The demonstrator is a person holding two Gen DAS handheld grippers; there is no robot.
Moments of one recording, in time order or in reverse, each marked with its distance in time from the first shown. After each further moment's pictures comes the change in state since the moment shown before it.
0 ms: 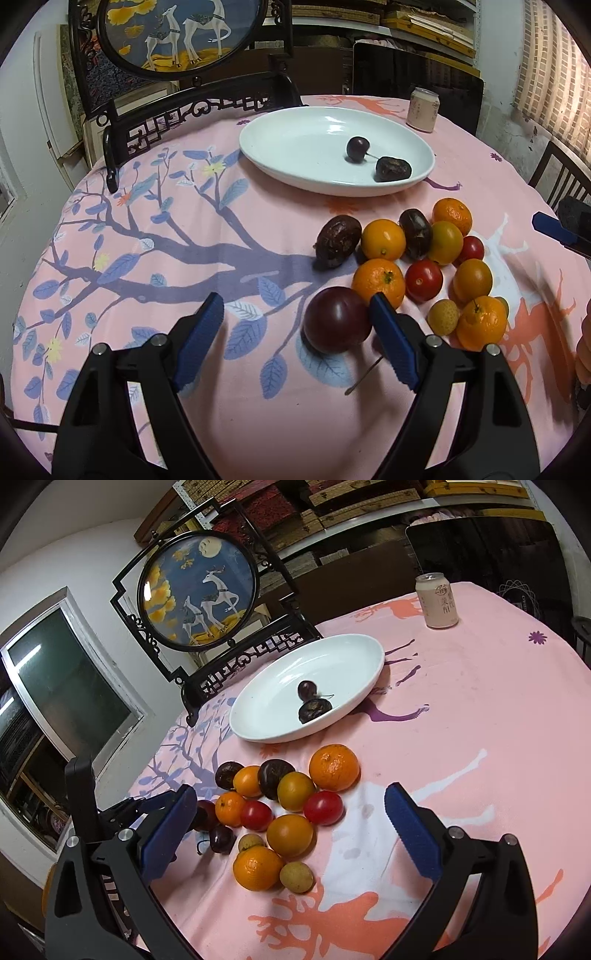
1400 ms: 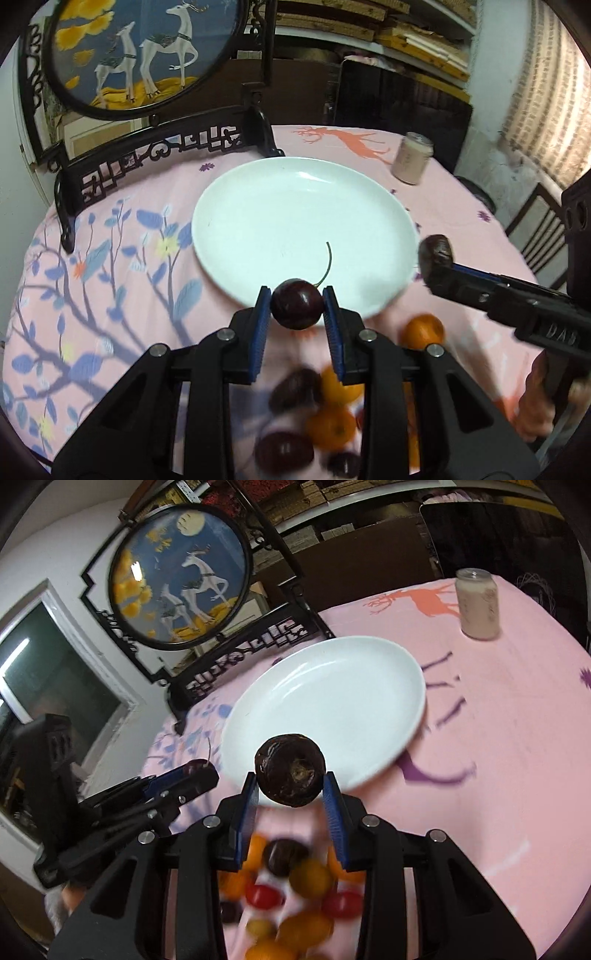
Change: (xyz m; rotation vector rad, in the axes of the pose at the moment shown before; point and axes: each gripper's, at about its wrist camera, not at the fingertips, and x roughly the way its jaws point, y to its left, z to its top) left arm 0.040 -0.010 0.113 -0.052 -0.011 -0.117; right arm 0.086 0.012 0.077 -0.005 0.121 -0.034
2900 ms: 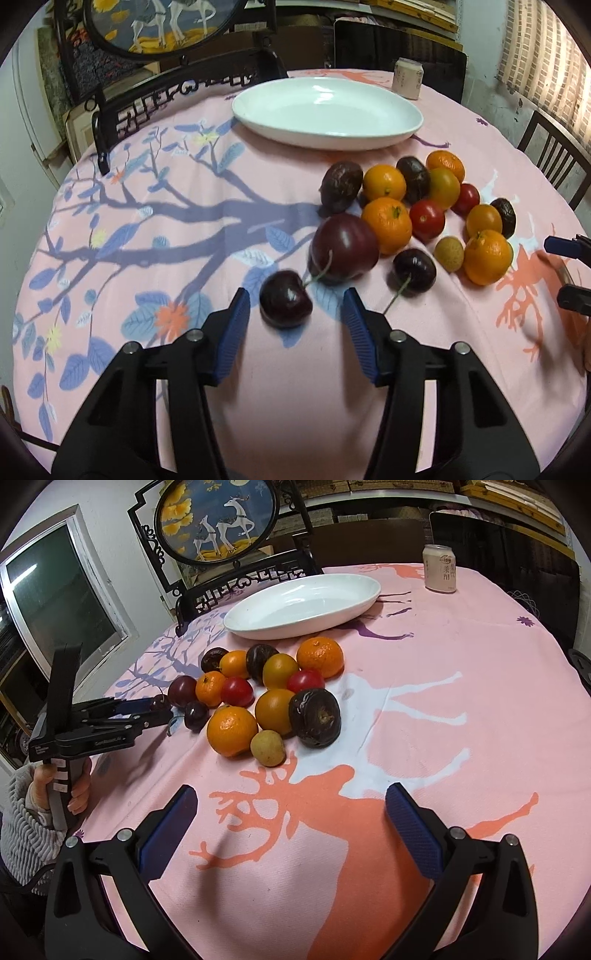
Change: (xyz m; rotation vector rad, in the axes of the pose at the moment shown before) left arm -0.044 0.026 -0.129 0.116 0.088 0.066; right arm -0.084 -0.005 -0.156 -0.190 0.075 -0.095
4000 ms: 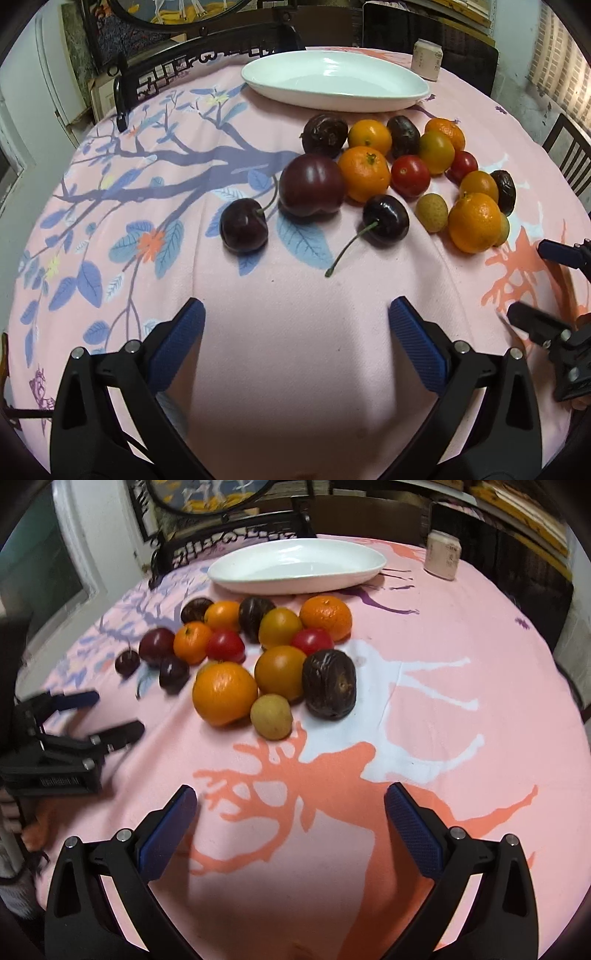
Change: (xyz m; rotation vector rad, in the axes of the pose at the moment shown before) left arm -0.007 -0.038 -0.039 -0.108 0.096 0.080; right arm 0.035 0.036 -0.009 -0.094 0.136 -0.193
